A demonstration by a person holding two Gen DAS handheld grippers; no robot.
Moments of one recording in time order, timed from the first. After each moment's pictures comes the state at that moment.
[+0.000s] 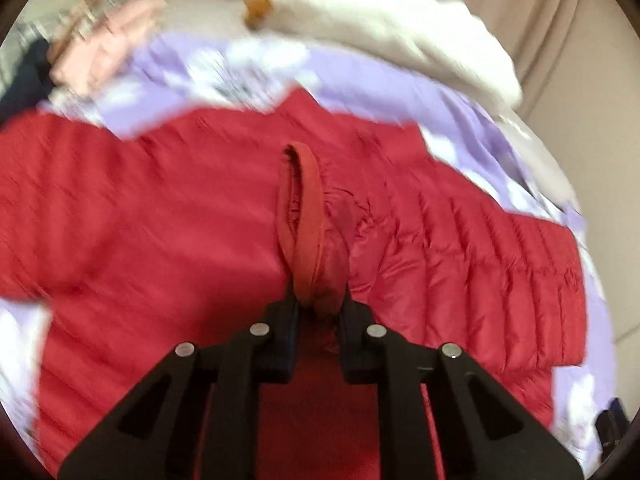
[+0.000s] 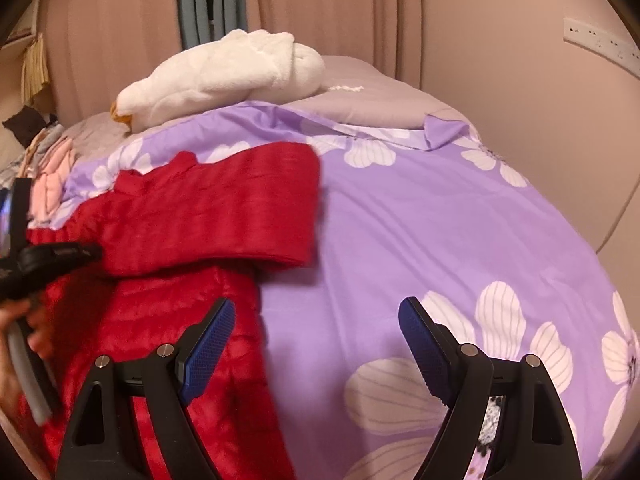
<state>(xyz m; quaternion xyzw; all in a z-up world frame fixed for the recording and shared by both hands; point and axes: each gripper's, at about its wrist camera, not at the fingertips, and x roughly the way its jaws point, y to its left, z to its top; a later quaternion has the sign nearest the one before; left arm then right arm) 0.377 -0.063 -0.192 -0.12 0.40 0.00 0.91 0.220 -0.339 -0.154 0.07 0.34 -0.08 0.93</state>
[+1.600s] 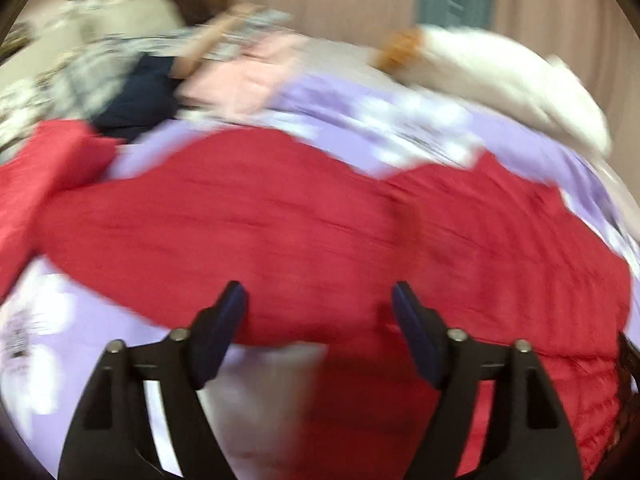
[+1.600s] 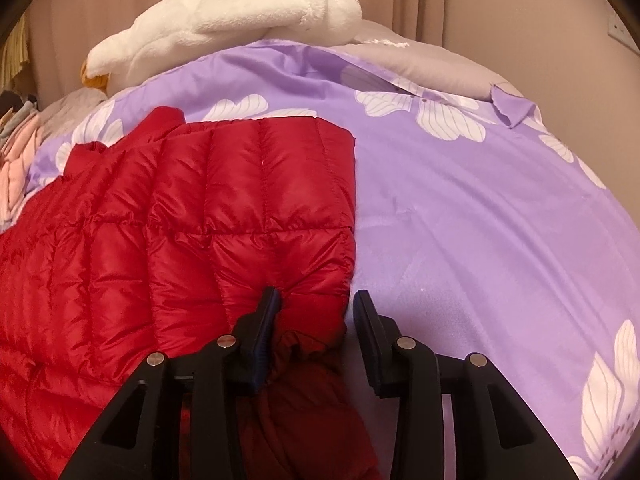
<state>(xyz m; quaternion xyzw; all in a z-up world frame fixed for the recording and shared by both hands) 0.318 0.101 -0.172 -0.09 0.35 0.17 0.92 0.345 -0.287 -0.223 0.06 0.39 -0.08 0.91</state>
